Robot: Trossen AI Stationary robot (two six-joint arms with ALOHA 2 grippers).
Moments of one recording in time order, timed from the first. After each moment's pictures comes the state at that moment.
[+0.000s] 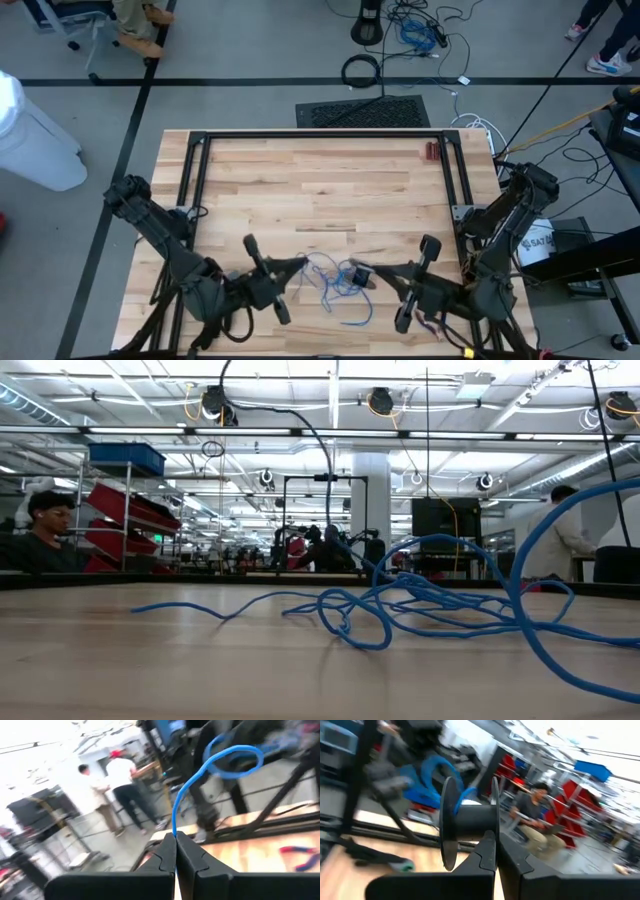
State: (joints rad) left arm -0.75 1.60 1.38 0.28 -1.19 0.50; right arm 0.91 1.46 1.25 0.36 1.25 -0.51
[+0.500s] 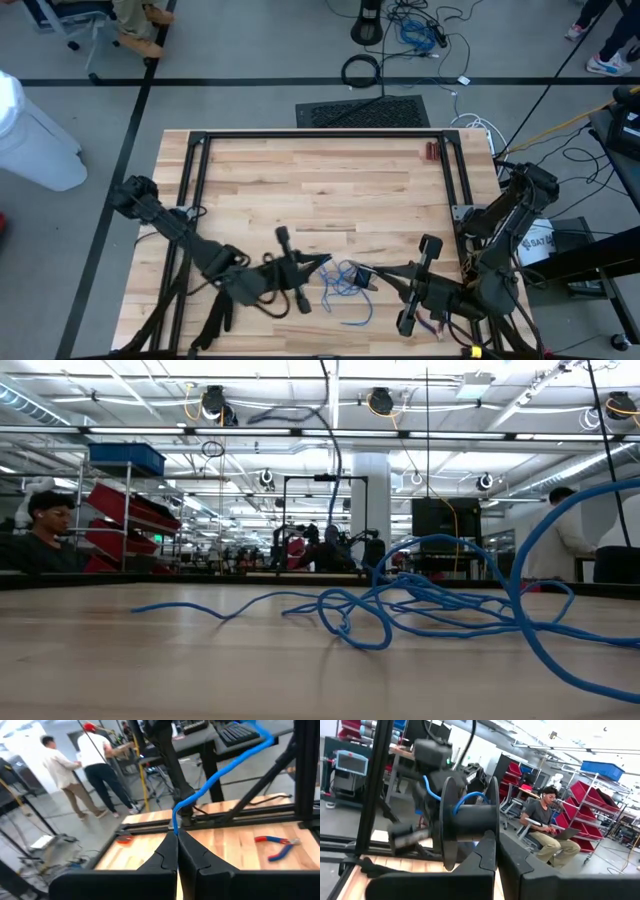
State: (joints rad) left arm -0.59 1.65 1.38 0.10 -0.92 0.17; right arm 0.91 1.46 1.25 0.46 1.23 -0.51
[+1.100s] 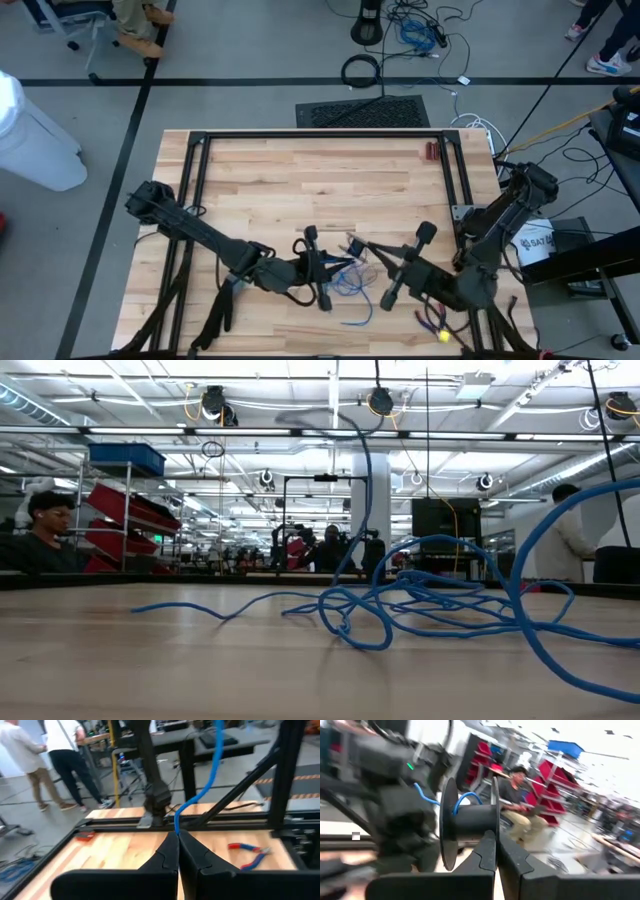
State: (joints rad) left arm -0.48 1.77 1.38 0.24 -0.68 0.06; right arm 0.82 1.46 1.25 0.32 1.36 -0.39
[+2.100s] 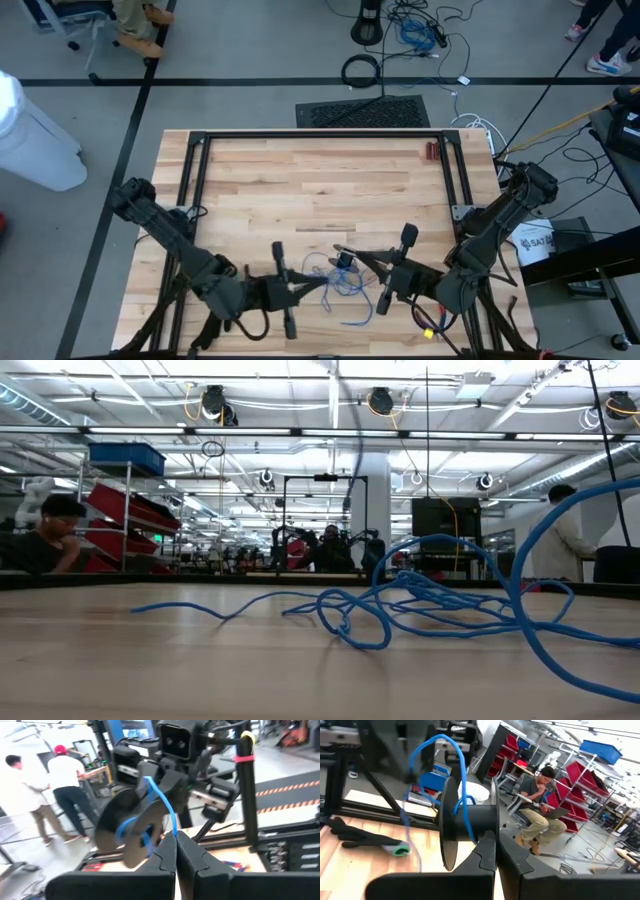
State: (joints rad) left arm -0.69 1.64 1.44 0.18 -0.88 0.25; right arm 0.77 1.46 1.25 0.08 1.17 -0.26
